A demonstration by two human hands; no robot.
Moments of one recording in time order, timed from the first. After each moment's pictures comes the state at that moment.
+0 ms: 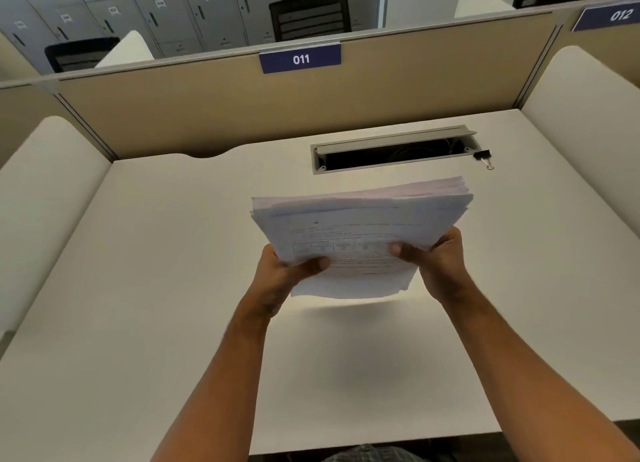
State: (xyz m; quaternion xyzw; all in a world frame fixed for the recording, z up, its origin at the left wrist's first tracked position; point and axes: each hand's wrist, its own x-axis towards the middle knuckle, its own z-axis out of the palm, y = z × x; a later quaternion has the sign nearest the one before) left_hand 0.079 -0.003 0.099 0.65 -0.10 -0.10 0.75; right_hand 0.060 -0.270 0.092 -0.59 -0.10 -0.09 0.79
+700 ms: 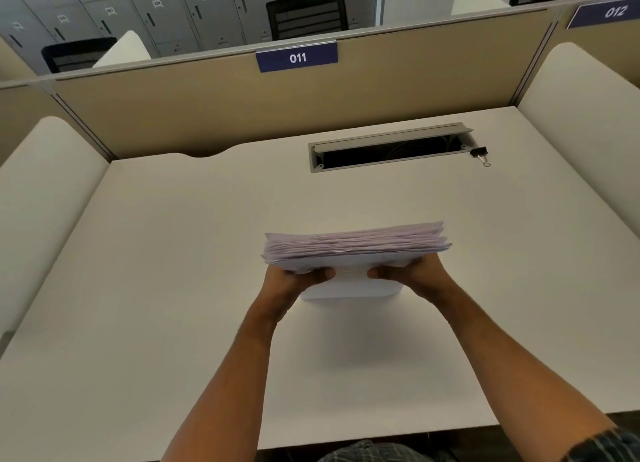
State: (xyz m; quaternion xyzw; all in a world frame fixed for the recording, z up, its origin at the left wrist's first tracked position) left_hand 0.073 -0.007 0.068 0.68 -0.06 -0.11 0.72; right_hand 0.059 -0.271 0.055 -0.70 -0.03 0.01 0.72
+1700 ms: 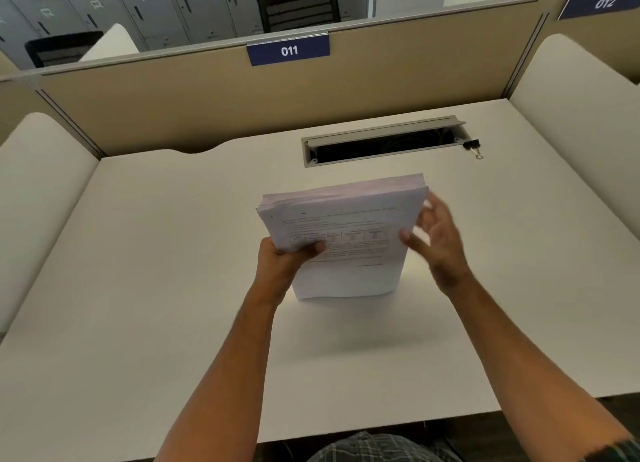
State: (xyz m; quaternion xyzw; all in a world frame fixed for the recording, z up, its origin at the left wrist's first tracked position) left_hand 0.085 -0.018 0.081 0.68 -0.03 -0.04 0.73; right_hand 0.052 -0.298 0.073 -0.72 0.00 -0.10 0.68
